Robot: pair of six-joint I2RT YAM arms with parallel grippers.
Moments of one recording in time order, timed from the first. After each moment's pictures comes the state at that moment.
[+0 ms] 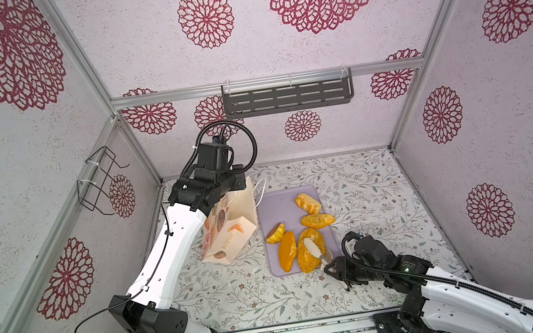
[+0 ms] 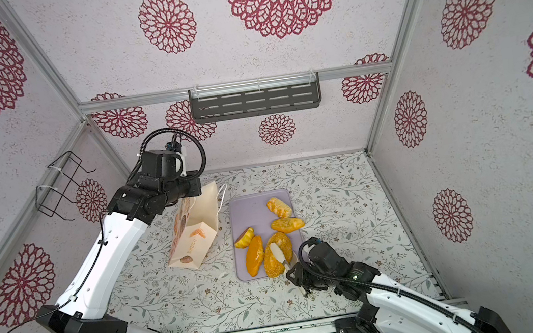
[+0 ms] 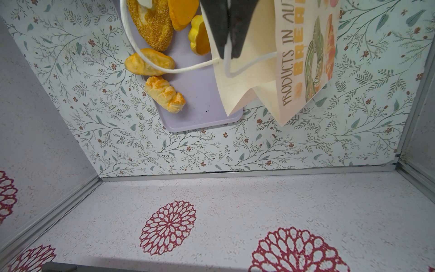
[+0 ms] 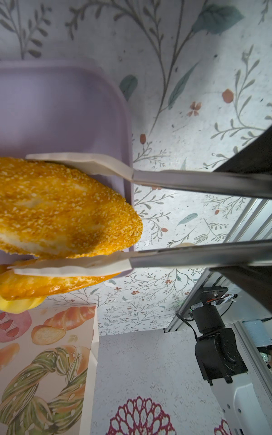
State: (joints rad) left arm -0.43 1.54 1.77 -0.87 -0.14 -0.28; right arm 0.81 0.78 0.43 -0.42 -0.21 1.05
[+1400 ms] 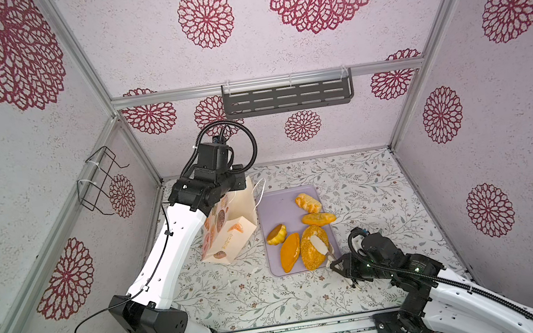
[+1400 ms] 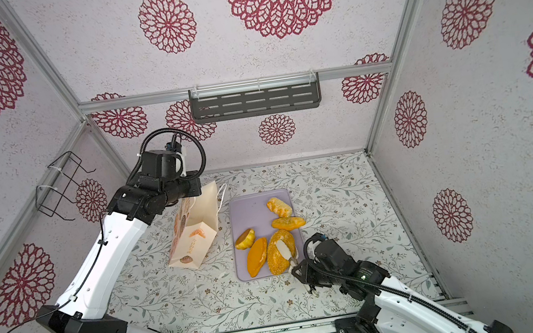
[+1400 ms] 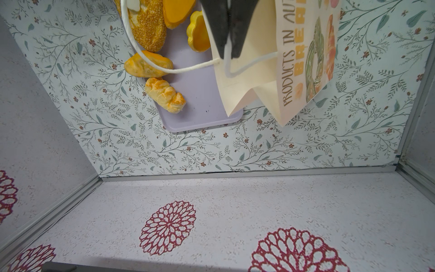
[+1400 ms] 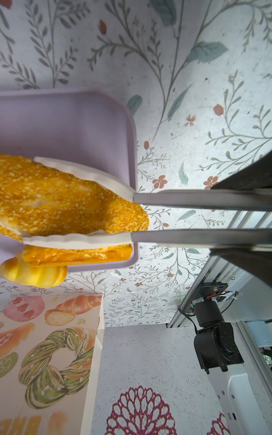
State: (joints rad) left arm -0.43 1.54 1.77 -0.87 -0.14 -0.28; right arm 0.77 0.70 0.49 -0.53 -0.20 0.99
